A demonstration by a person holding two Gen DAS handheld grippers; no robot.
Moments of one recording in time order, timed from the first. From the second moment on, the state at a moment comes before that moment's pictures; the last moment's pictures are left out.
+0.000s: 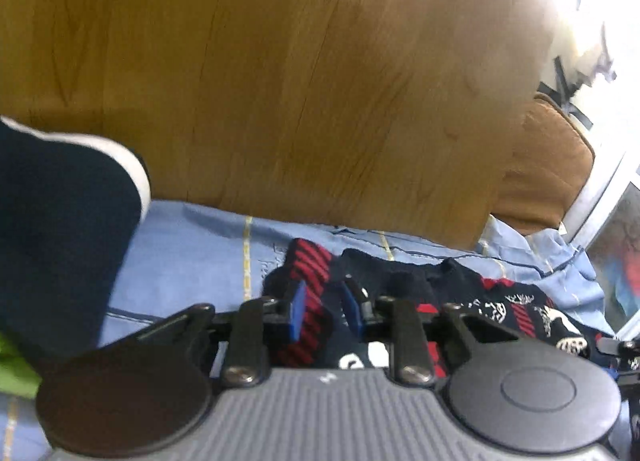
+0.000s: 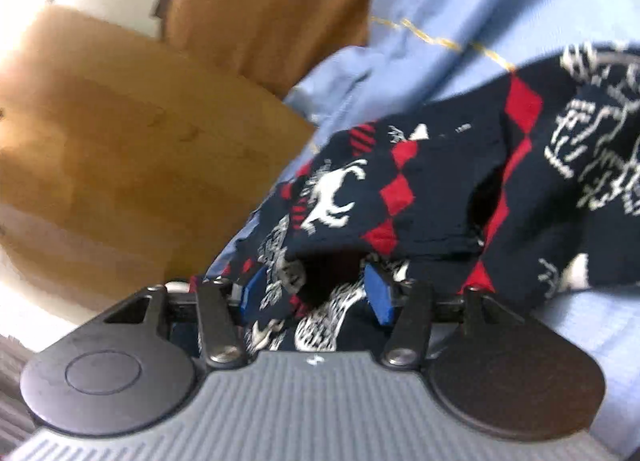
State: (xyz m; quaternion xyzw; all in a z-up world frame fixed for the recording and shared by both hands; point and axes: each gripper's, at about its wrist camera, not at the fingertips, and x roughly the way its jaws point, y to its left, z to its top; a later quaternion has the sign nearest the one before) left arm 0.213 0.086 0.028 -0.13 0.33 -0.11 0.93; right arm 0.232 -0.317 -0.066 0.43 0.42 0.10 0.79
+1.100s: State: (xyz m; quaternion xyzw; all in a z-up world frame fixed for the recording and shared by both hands) left arm 0.238 0.069 0.023 -0.14 0.39 -0.15 0.90; right arm 0.134 -0.150 0.068 -0.02 0.22 0.59 0.78
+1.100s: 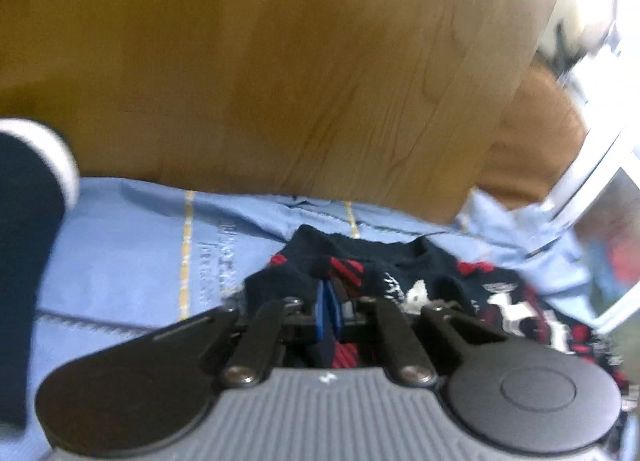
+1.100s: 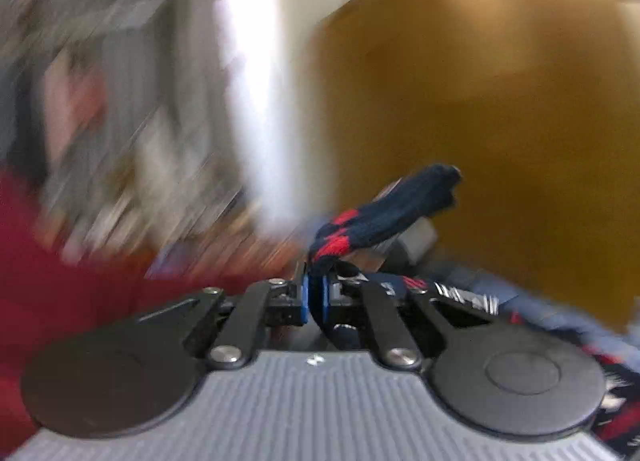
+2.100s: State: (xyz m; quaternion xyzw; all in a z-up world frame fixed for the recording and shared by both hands) left arm 0.152 0.016 0.047 -0.04 0.38 -0.16 0.91; right arm 0.076 -0.175 0.014 0.08 0.38 0.54 0.75
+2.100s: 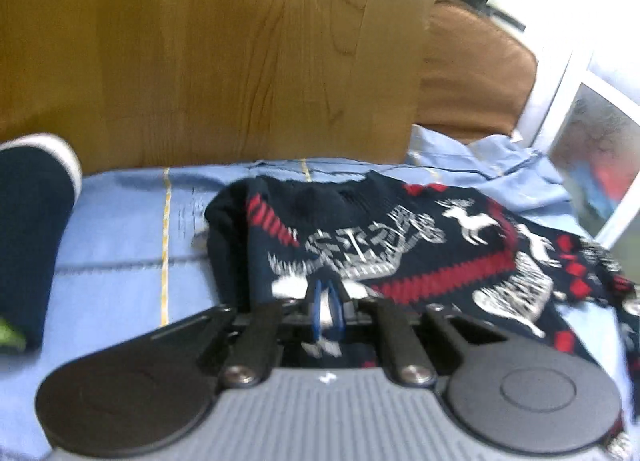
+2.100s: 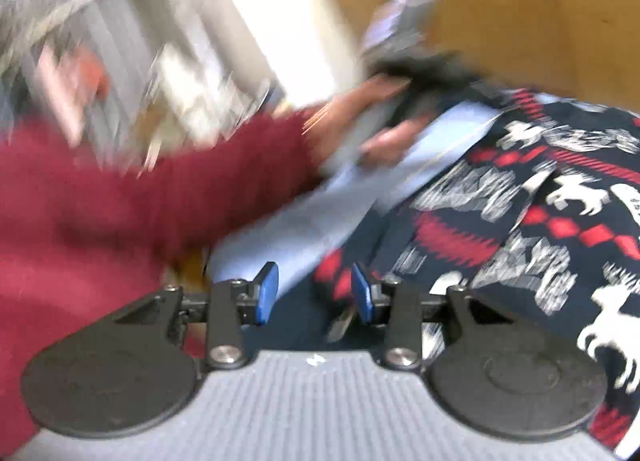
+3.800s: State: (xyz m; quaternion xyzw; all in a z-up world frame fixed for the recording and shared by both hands) left arm 0.148 0.024 0.086 -0.11 0.33 -0.24 0.91; right arm 0.122 -0.245 0.078 0.28 0.27 0.32 0.86
